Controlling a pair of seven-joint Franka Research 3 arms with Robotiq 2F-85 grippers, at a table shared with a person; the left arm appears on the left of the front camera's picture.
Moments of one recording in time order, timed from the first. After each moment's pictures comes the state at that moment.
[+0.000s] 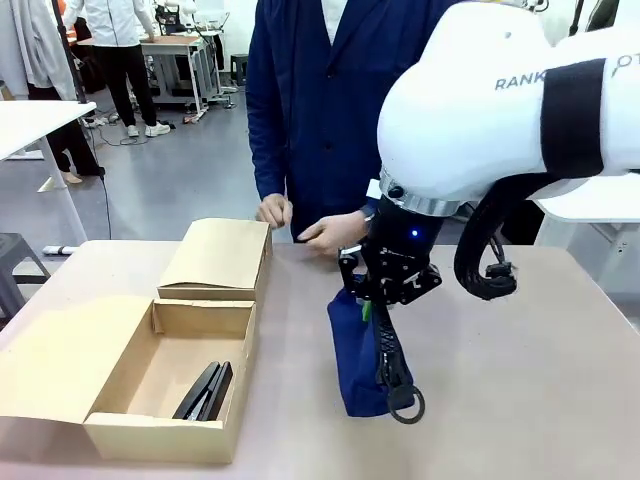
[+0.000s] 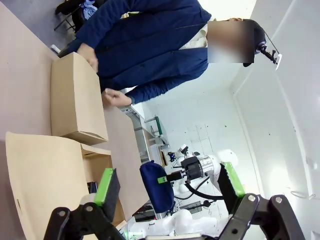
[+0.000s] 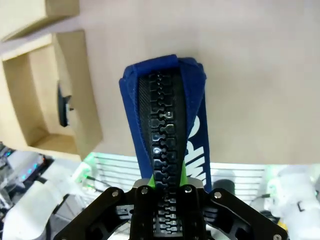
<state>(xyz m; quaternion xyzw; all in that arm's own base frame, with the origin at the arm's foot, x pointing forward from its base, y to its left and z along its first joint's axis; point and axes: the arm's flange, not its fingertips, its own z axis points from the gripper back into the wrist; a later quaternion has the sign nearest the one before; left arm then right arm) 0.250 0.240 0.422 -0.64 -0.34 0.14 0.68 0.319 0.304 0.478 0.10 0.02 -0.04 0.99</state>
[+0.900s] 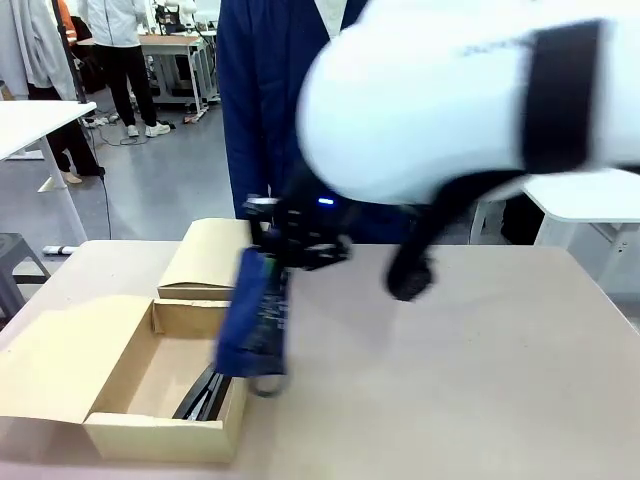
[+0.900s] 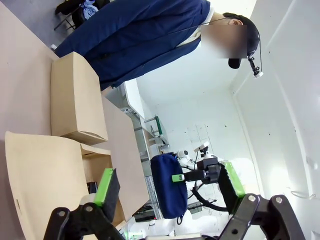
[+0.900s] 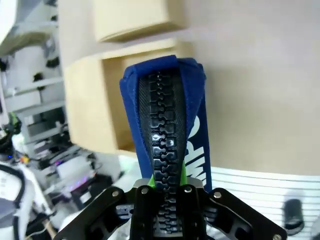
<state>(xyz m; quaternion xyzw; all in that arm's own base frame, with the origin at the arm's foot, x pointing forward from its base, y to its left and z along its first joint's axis) 0.250 0.241 0.422 -0.64 -0.34 0.14 0.68 0.297 0.417 0.531 0.24 -0.06 -0.06 0.97</state>
